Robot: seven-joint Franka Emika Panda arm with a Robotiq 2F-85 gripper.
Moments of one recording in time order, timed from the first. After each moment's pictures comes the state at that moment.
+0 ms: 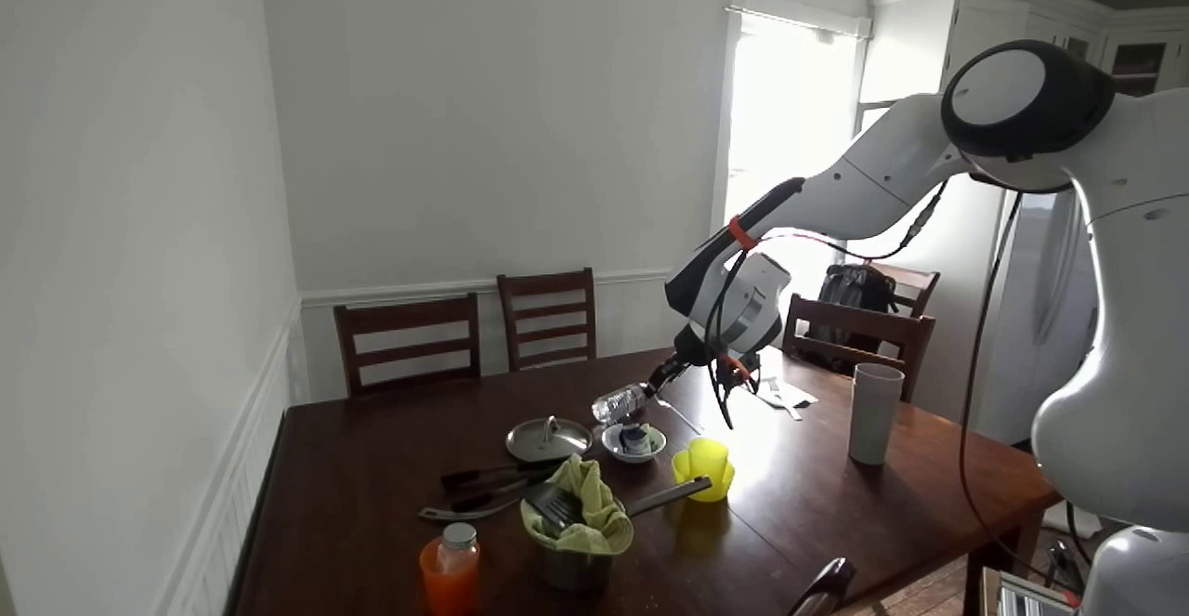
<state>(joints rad) -1.00 0.45 0.71 -2.20 0.74 3.15 -1.18</state>
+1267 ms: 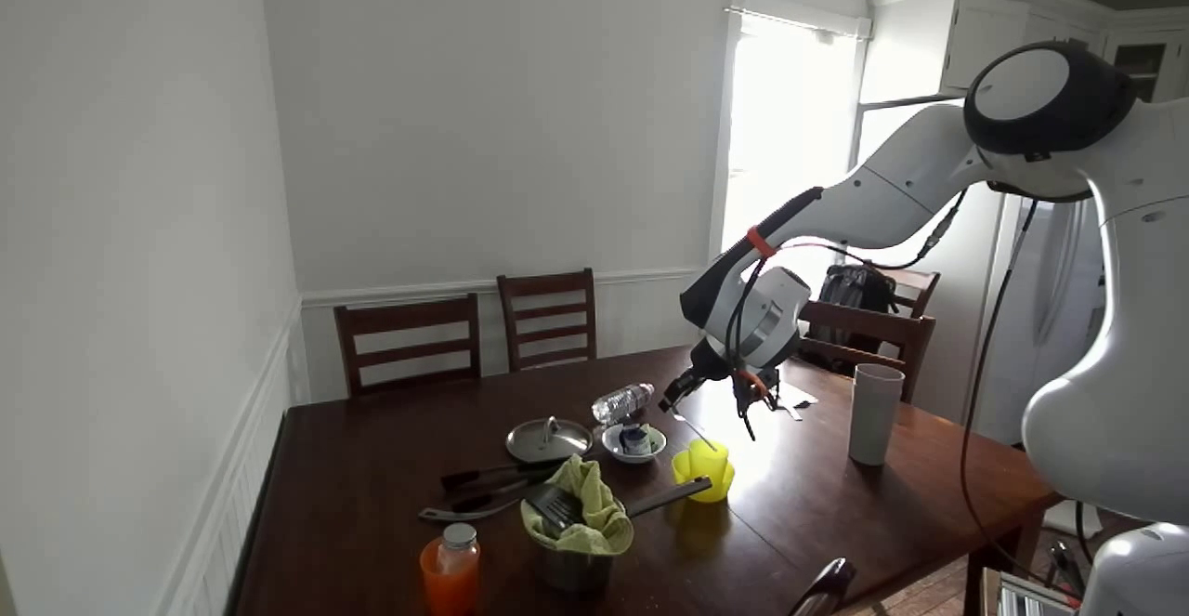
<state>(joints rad) -1.18 0.49 0.89 -2.30 0.75 3.25 -1.21</state>
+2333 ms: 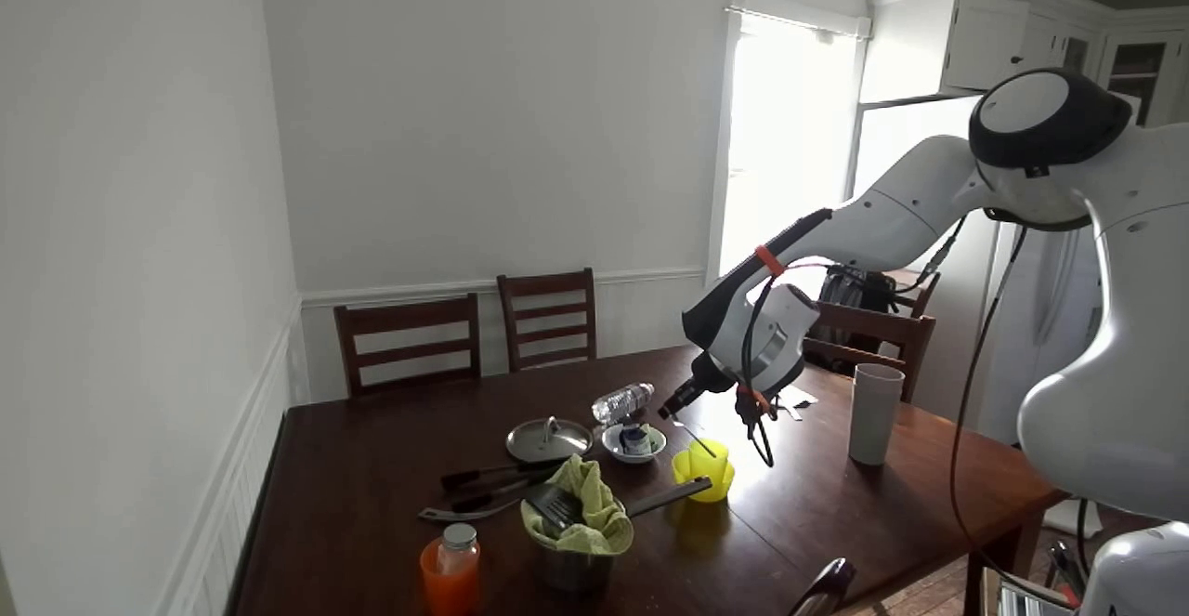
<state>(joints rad) -1.30 0.64 1.02 -2.37 0.64 3.49 -1.27</state>
